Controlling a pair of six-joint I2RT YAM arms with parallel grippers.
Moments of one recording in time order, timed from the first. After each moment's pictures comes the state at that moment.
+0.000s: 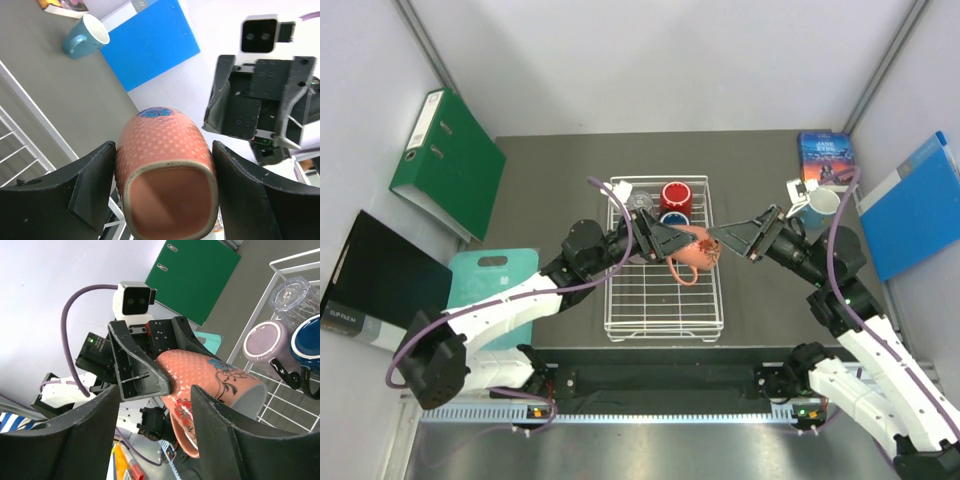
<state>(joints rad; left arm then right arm) -0.80 1.21 0.73 0.59 0.30 -1.02 0.46 0.67 0.72 0.05 -0.47 1.01</state>
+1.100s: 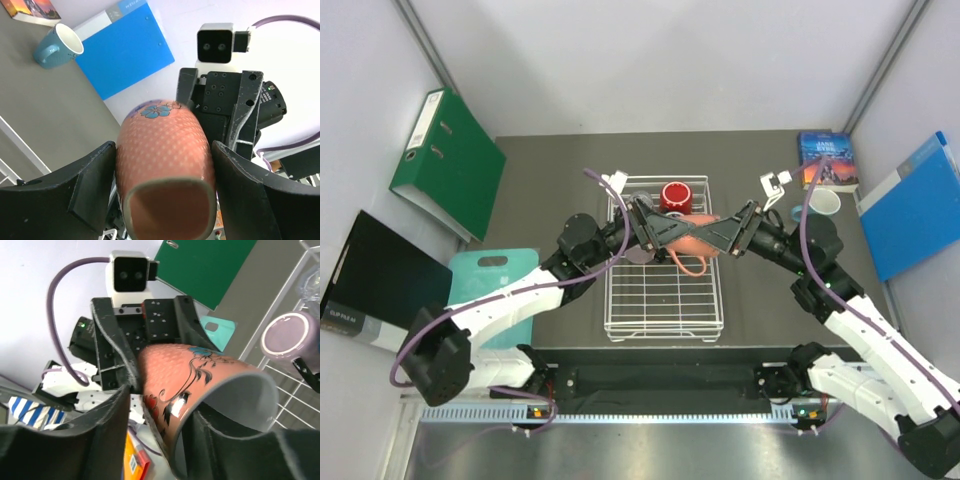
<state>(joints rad) -0.77 1.23 0.76 0.67 0.36 -1.11 0.53 0.80 0.73 0.14 -0.49 1.00</state>
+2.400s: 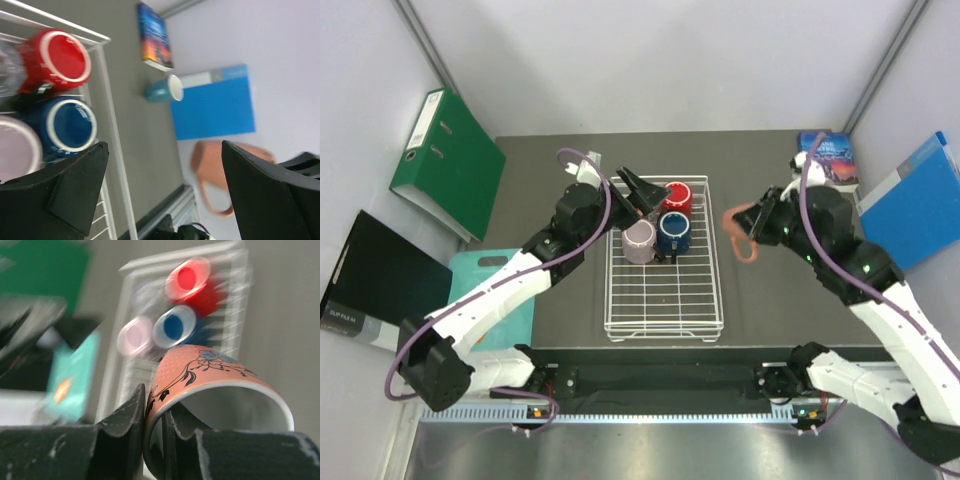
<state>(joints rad) -0.66 1.22 0.97 0.14 0.06 -1.07 0.58 0.84 1.10 -0.63 0.00 0.64</state>
